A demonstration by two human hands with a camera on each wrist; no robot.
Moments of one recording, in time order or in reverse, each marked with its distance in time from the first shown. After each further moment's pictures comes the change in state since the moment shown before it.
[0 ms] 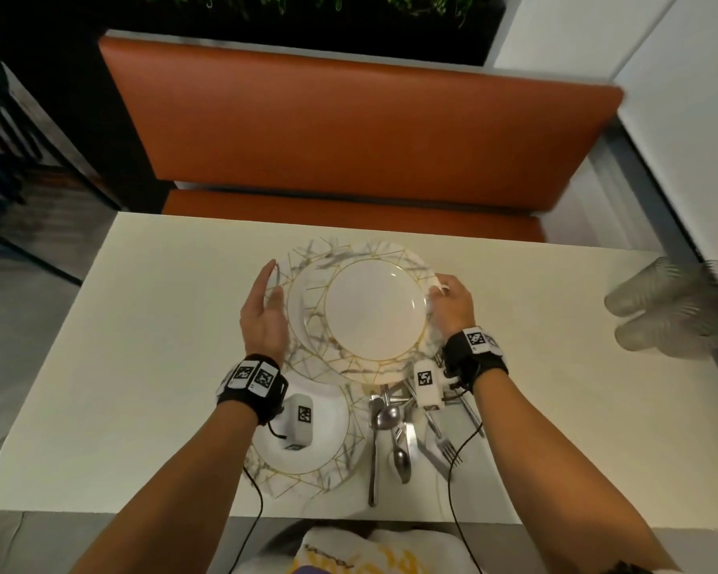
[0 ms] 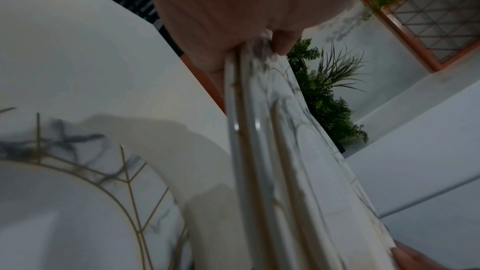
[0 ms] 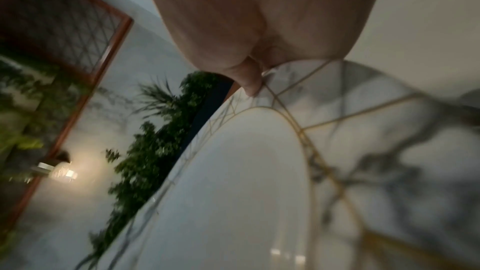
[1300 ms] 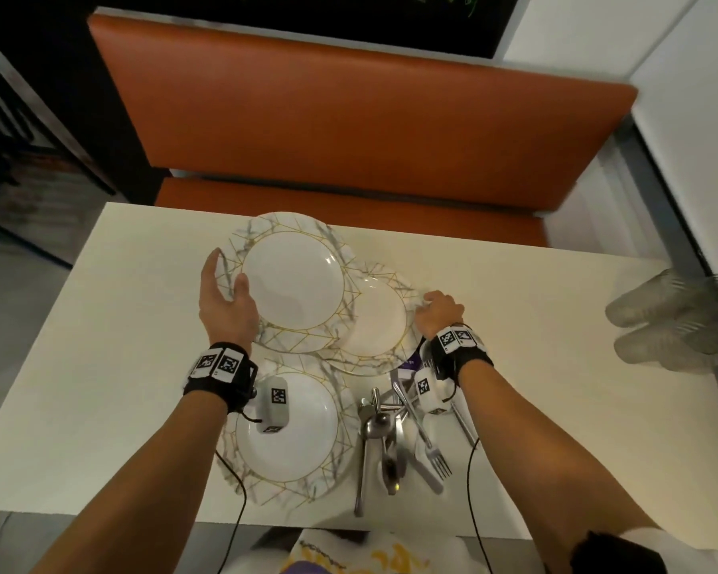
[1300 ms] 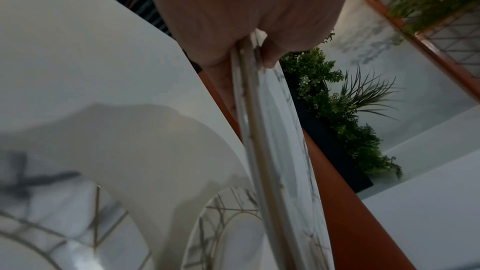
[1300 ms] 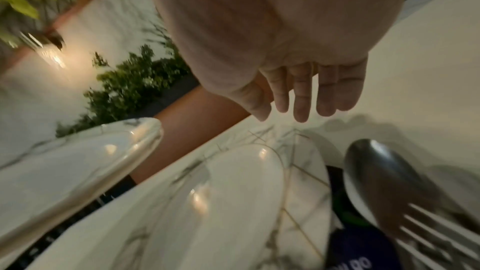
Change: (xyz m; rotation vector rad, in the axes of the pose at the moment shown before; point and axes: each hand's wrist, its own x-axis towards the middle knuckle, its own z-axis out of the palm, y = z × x) left_hand 0.040 0.004 -0.012 0.204 0.240 0.048; right_hand 0.054 0.027 0.018 -0.720 -0.171 0.044
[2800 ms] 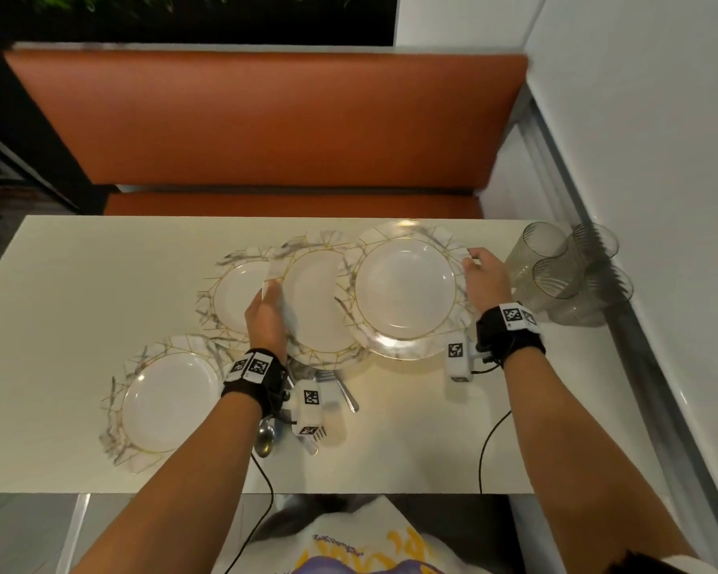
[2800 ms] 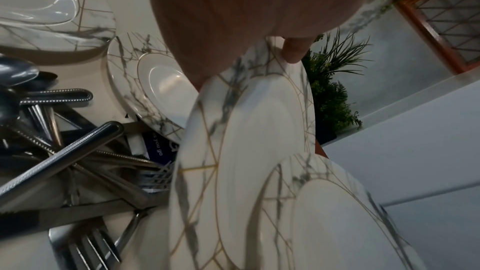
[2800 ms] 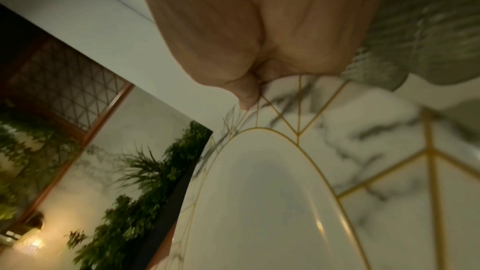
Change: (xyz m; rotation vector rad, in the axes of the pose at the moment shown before) left_hand -0.225 0.041 0.183 -0.250 -0.233 -0.400; right_hand -0.004 0.248 -0.190 0.605 0.285 -0.148
